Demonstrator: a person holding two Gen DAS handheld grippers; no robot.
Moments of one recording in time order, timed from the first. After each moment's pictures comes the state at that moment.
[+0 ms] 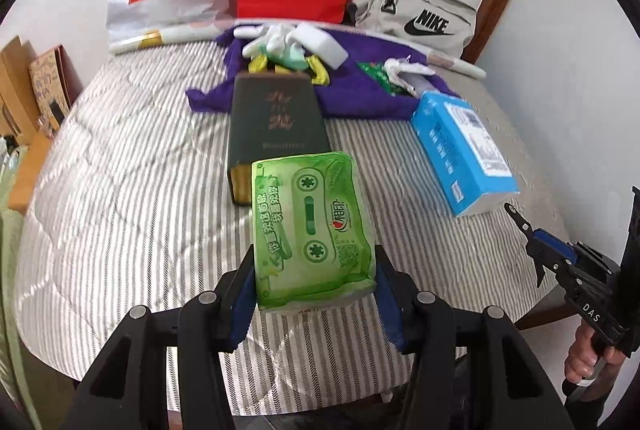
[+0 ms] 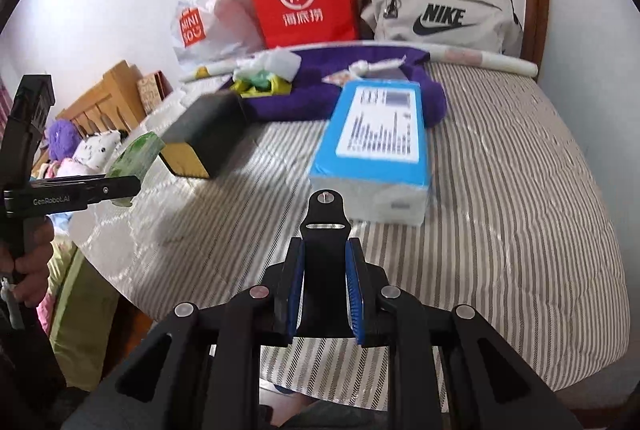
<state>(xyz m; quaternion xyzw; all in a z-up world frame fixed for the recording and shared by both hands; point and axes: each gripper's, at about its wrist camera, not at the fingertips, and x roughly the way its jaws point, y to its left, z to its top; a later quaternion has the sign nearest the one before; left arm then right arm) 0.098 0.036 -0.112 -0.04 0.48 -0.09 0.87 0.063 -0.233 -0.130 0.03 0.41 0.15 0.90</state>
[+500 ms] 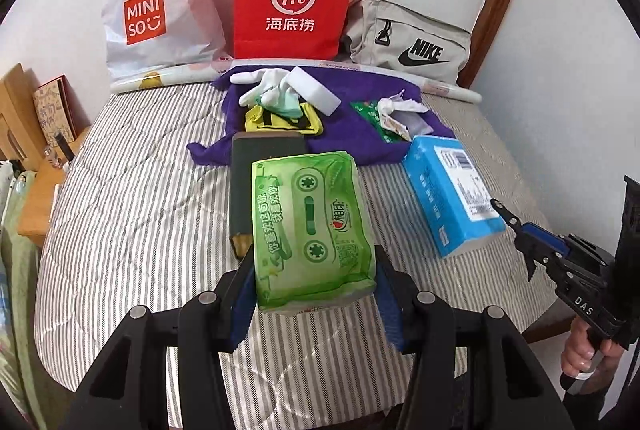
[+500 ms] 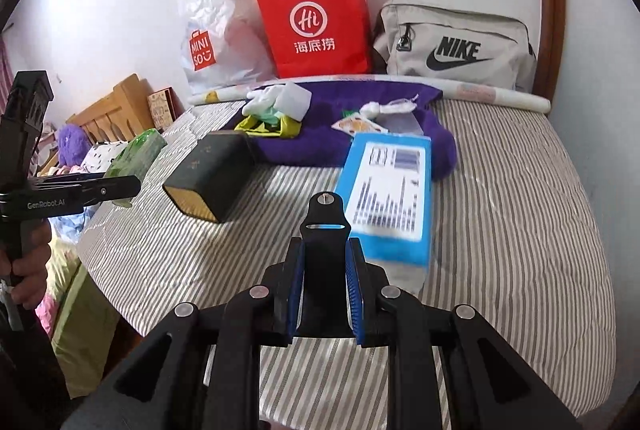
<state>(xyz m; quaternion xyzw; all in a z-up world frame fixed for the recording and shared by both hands) 0.120 0.029 -0.073 -0.03 0.45 -0.09 0.89 0.099 -0.230 -0.098 0.02 0.38 0.17 0.91</state>
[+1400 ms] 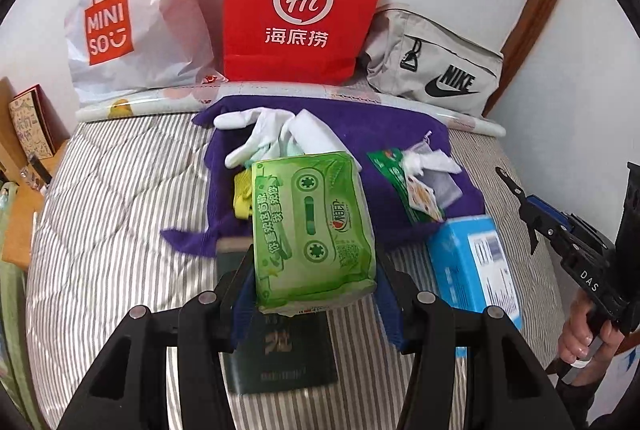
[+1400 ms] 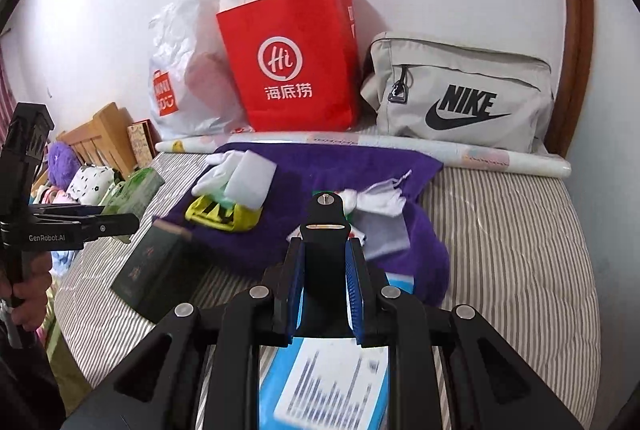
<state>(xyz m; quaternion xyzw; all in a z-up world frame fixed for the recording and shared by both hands) 0.255 0.024 -0.075 -0.05 0.47 -0.09 0.87 0.246 -0.235 -0.074 0.02 0.36 0.17 0.92</state>
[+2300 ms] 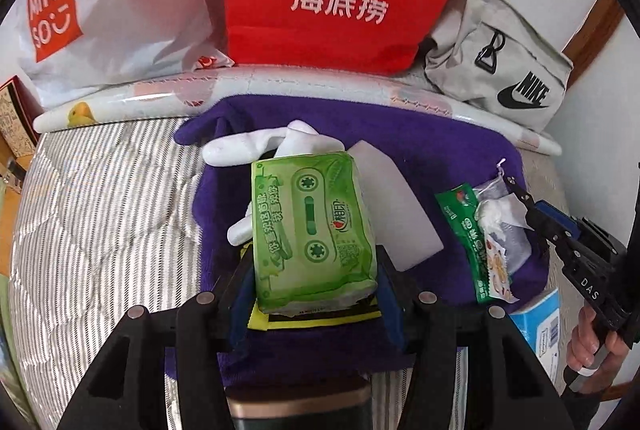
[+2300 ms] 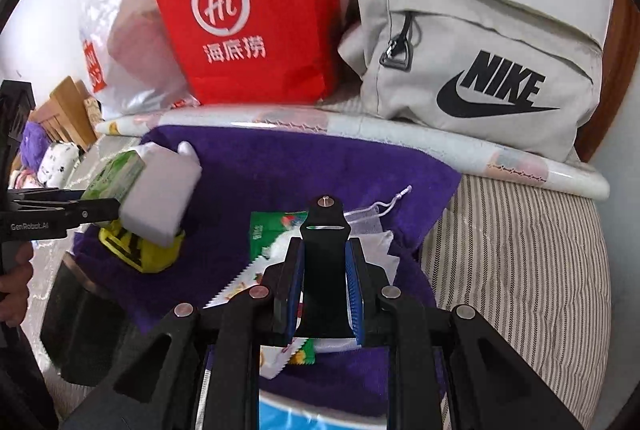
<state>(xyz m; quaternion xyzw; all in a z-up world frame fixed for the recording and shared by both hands) 0.376 0.030 -0.132 -0.06 0.53 -0.06 0.84 0.378 -0.218 -0.128 -0.02 0.44 0.14 0.89</state>
